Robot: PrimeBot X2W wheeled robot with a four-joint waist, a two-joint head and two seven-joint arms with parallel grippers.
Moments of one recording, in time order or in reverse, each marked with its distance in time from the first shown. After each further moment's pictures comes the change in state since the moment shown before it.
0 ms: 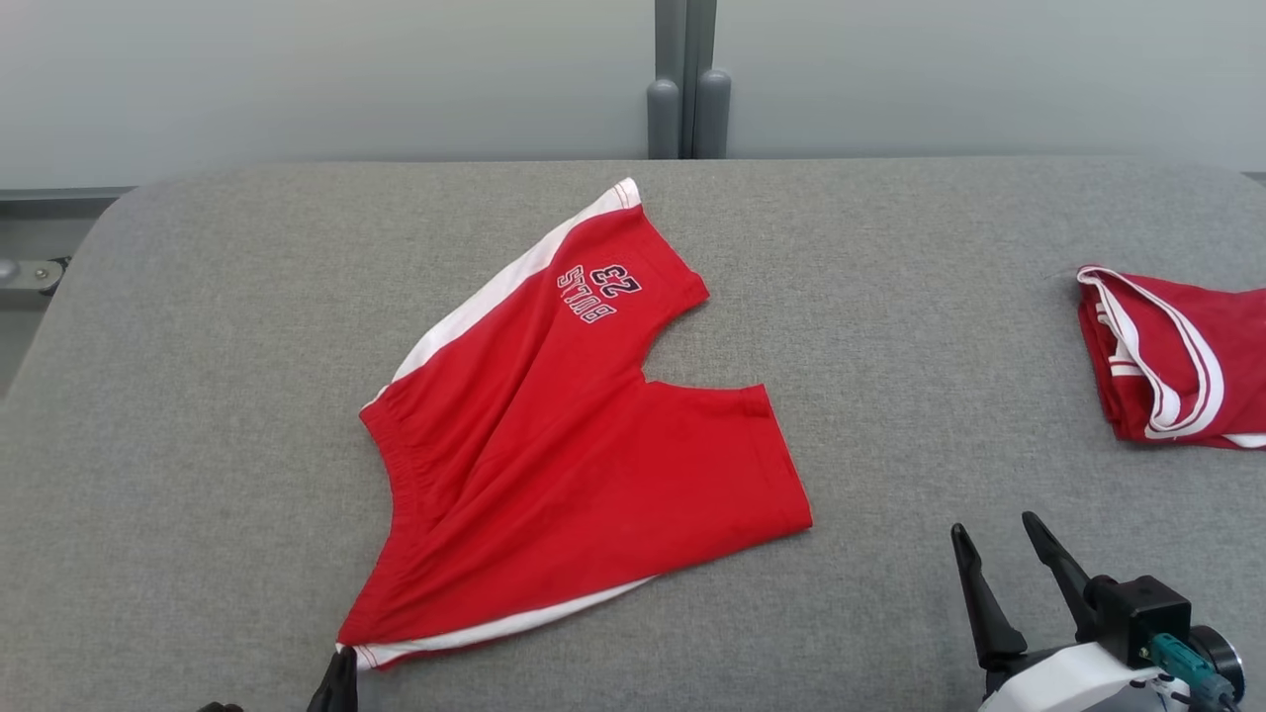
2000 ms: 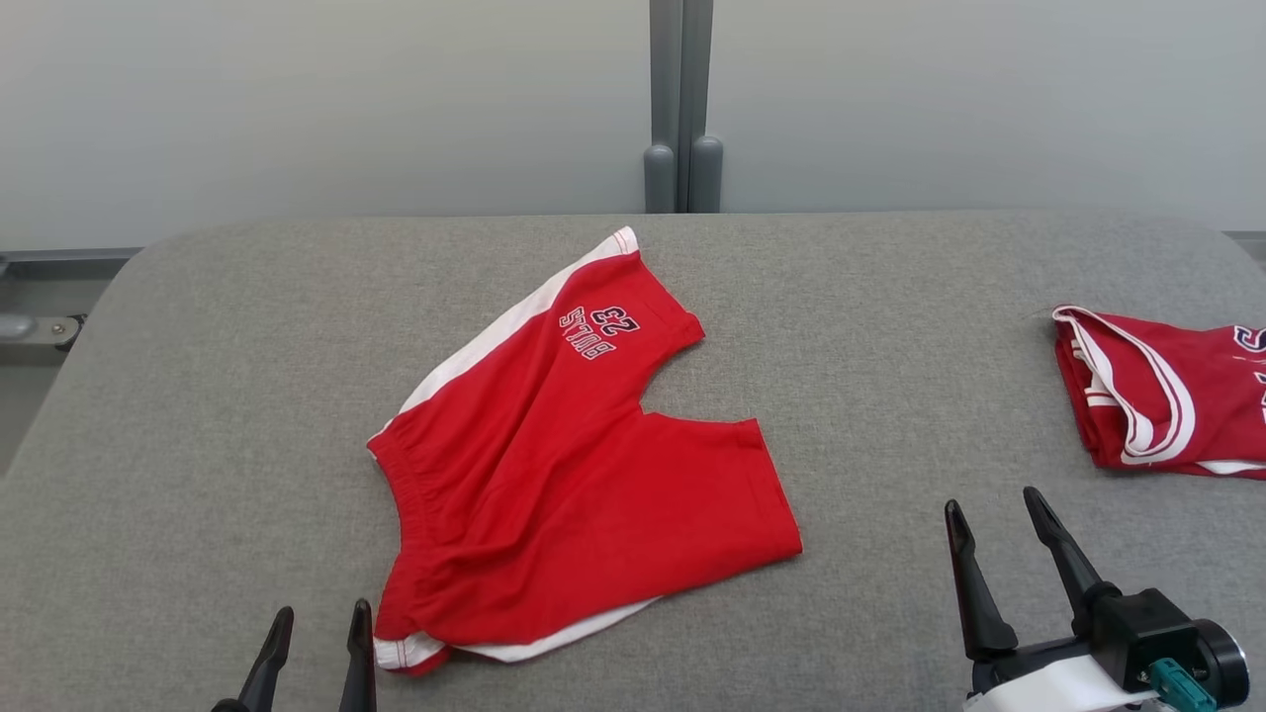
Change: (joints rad) left arm 0.107 -0.170 0.294 -0.179 0.593 -0.122 0.000; right arm 0.073 0.126 -0.075 -0.204 -0.158 0.000 -0.004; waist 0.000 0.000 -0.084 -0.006
